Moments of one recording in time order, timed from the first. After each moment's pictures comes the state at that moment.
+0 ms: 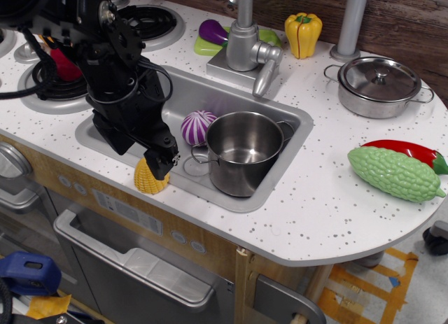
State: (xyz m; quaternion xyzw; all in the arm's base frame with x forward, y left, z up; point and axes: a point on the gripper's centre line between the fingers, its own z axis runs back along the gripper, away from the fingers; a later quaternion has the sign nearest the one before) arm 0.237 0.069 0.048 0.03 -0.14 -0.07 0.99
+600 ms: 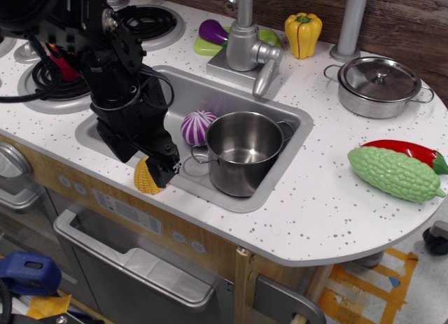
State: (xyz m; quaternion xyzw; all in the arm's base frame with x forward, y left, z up) arm 0.238 0.069 0.037 0.02 -0.13 -0.08 0.99
